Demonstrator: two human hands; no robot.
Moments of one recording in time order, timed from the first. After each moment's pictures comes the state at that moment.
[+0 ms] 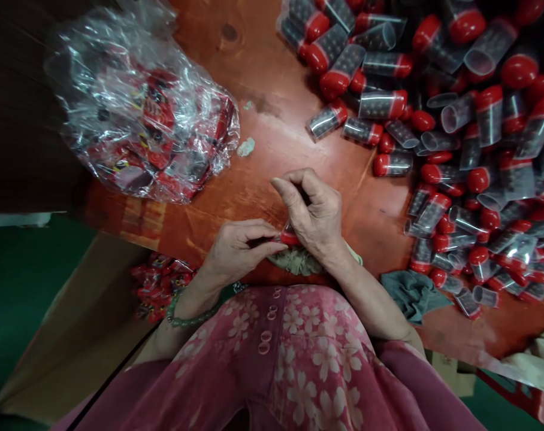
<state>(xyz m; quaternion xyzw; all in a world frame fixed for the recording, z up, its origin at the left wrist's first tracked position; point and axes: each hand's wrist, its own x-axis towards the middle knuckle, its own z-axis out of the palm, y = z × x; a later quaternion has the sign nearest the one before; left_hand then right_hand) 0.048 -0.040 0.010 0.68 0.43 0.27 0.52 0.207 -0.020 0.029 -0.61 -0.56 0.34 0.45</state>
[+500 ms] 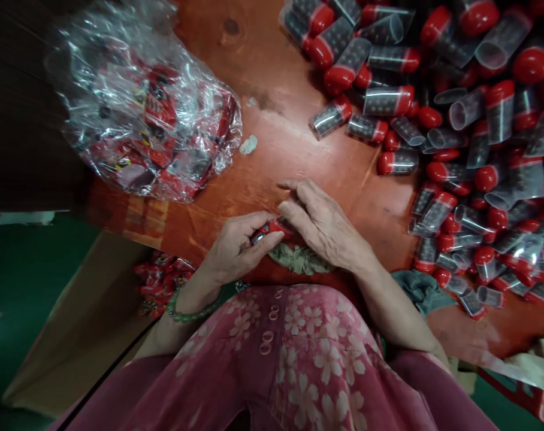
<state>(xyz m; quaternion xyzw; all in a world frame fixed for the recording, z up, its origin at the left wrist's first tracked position) 0.046 -0.030 0.021 0.72 0.43 0.23 0.49 0.238 -0.026 0.044 -0.54 -0.66 0.45 0.26</state>
